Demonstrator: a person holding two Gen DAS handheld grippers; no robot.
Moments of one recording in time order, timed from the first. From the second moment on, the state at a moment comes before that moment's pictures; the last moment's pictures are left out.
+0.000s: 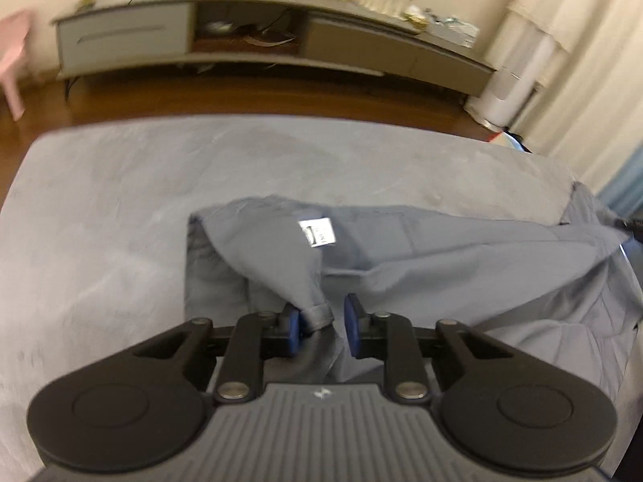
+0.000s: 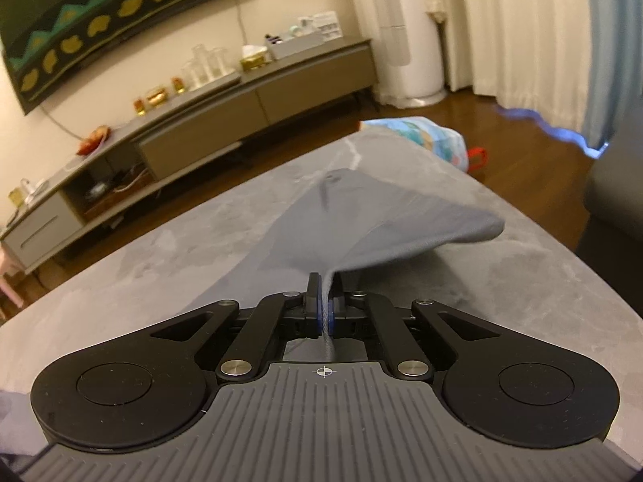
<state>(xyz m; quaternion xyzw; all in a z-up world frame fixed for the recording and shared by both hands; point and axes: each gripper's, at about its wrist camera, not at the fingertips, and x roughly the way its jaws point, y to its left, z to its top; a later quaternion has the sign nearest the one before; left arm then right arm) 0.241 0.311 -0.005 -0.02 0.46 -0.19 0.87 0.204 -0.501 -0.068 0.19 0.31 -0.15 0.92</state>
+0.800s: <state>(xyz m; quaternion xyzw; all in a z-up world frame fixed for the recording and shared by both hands) 0.200 0.327 0.068 -0.13 0.31 0.01 0.94 0.178 -0.502 -0.046 0.20 0.36 -0.07 0.91</state>
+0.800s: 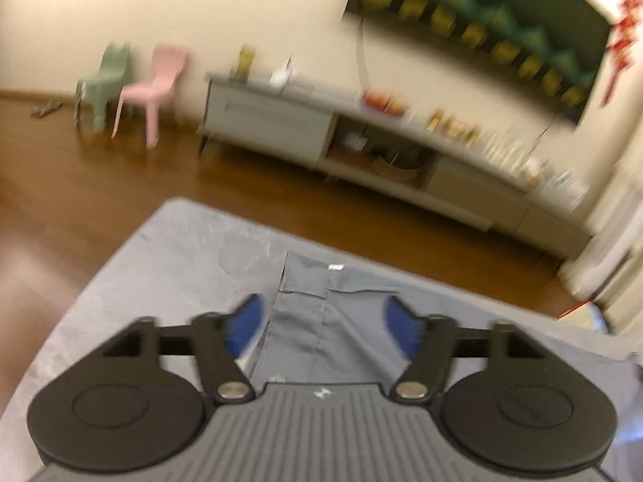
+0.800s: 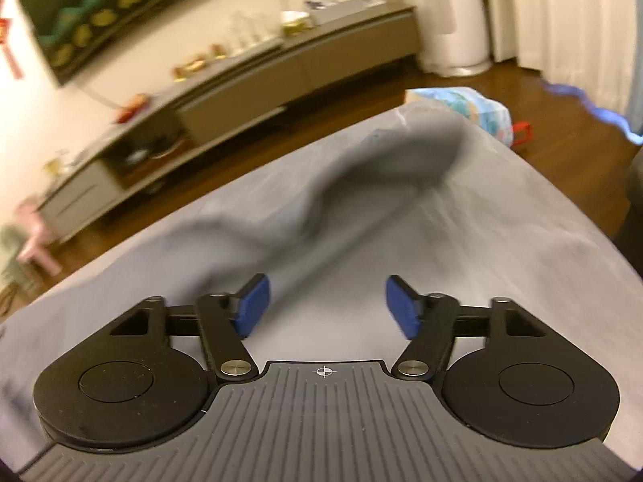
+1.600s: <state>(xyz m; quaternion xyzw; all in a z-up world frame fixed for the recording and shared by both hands) 0.126 0.268 -0.016 -0.07 0.38 0.02 0.92 -0.020 -0.521 -0.066 0.16 0.38 -0.02 0.91</state>
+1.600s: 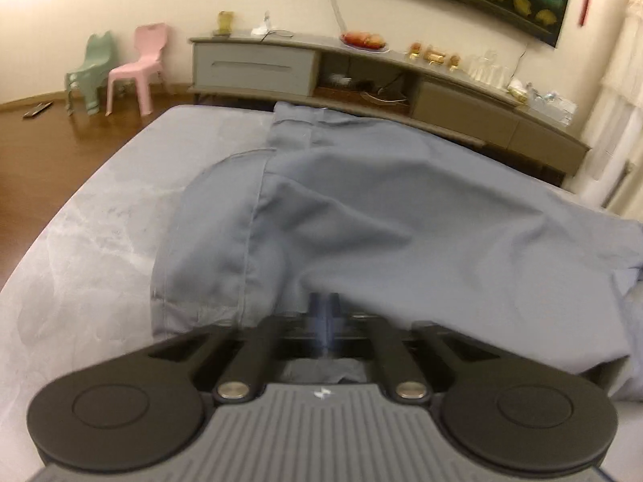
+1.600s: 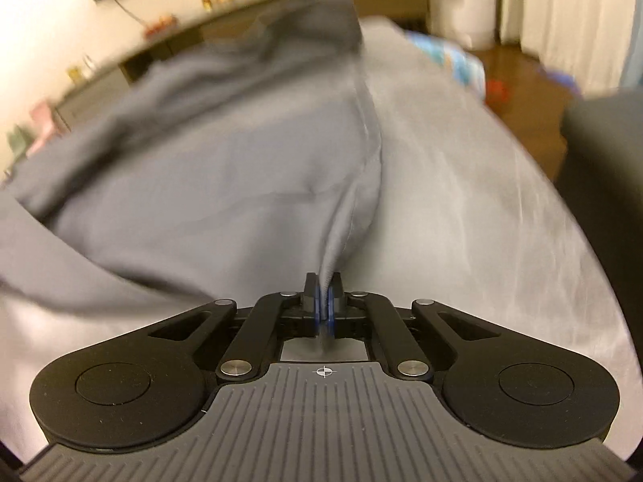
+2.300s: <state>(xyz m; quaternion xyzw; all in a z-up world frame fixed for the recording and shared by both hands) 0.112 0.324 -0.019 -0.20 0.32 0.04 0.93 0.057 -0.543 -0.082 0.42 0.28 -0.21 0.84</state>
